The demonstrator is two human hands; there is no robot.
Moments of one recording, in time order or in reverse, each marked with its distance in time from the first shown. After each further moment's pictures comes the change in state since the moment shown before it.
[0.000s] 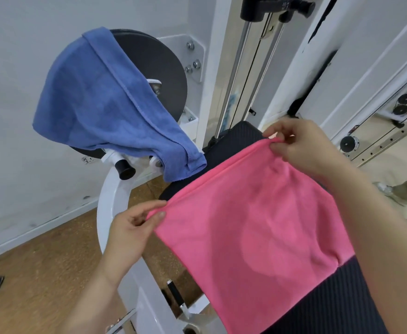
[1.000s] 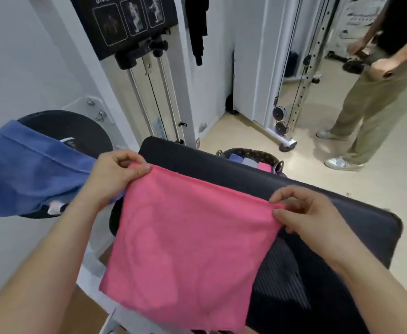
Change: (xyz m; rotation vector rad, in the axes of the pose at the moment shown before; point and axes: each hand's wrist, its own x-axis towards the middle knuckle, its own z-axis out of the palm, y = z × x) left_hand 0.004 0.161 0.096 0.329 -0.429 0.358; right_hand -0.303 0.066 -0.075 0.581 0.262 0.431
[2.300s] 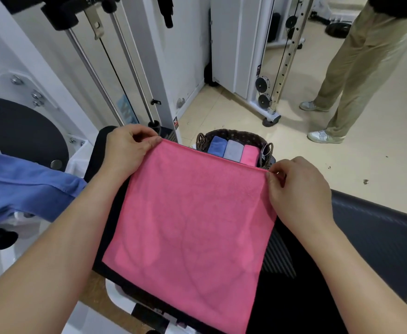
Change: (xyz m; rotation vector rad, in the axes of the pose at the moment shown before) left_hand 0.117 -0.043 0.102 0.256 0.039 0.054; right_hand 0.110 0.039 0.014 -0.779 0.495 -0.171
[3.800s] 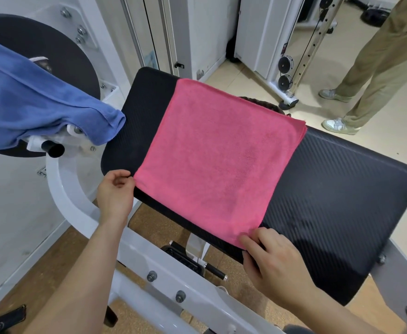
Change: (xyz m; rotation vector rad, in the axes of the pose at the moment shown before) left_hand -0.224 -0.099 -0.031 -0.169 0.323 -0.618; right_hand -0.223 0.027 0.026 -0.045 -0.297 -0.620
